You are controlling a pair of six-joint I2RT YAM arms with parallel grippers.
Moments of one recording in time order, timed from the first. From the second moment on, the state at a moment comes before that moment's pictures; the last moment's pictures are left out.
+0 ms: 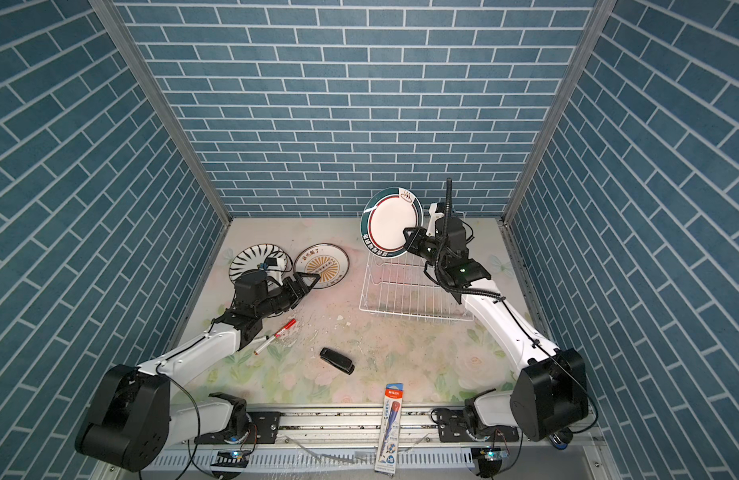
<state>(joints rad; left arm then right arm) -0.27 1.24 0.54 0.31 0.45 -0.97 0.41 1.36 1.12 -0.07 -0.20 0.73</state>
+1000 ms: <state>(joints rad) -0.27 1.35 0.46 0.78 0.53 -1.18 0.57 1.52 1.12 0.06 -0.35 0.92</state>
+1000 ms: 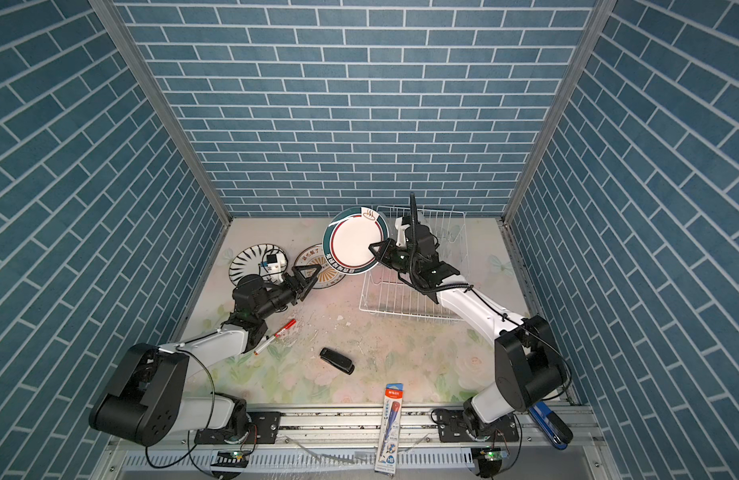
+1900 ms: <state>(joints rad) -0.27 1.41 0.48 0.88 0.54 -1.24 0.64 1.55 1.02 0.18 -0.38 1.02</state>
